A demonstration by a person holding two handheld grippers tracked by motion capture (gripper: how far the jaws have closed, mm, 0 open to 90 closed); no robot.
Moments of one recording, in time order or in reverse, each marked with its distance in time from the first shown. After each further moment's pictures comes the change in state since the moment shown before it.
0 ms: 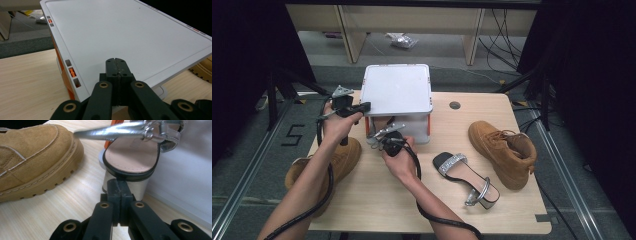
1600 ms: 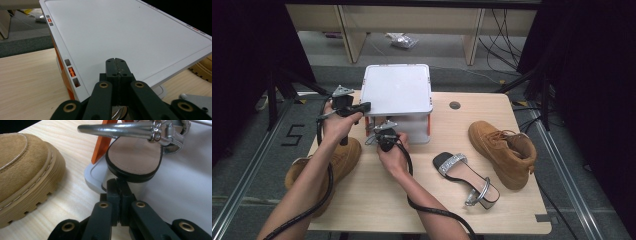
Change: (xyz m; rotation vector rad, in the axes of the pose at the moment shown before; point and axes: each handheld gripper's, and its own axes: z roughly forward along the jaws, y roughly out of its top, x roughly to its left) left arm 0.000 0.001 0.000 0.008 -0.001 -0.005; right arm -0.001 0.008 0.044 -0.063 -0.084 -0.020
